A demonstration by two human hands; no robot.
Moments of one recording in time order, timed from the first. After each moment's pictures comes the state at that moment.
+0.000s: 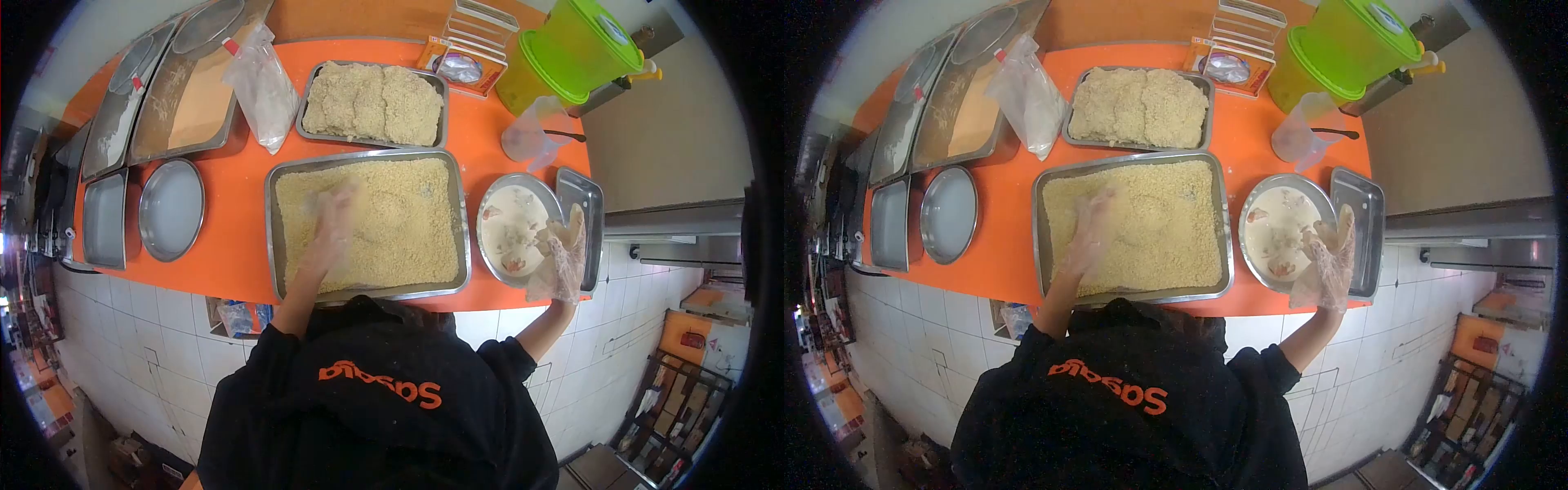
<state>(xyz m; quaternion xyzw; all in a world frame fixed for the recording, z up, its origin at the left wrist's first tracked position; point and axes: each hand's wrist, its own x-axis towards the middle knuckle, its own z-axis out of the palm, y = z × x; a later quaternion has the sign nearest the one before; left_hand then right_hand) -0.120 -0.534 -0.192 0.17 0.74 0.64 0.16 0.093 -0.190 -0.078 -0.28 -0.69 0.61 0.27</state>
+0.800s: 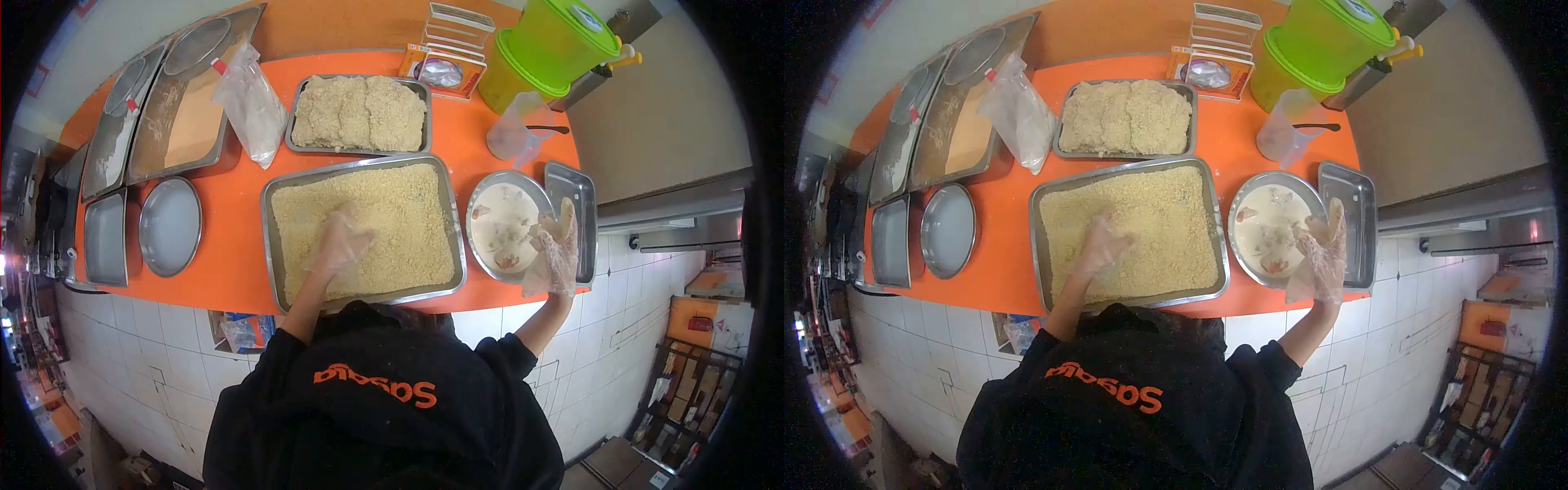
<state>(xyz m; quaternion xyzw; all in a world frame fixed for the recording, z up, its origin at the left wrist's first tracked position) -0.116 -0.511 -0.194 0.17 0.80 0.52 0.25 0.102 -0.179 -0.084 -0.29 -0.68 0.63 0.24</state>
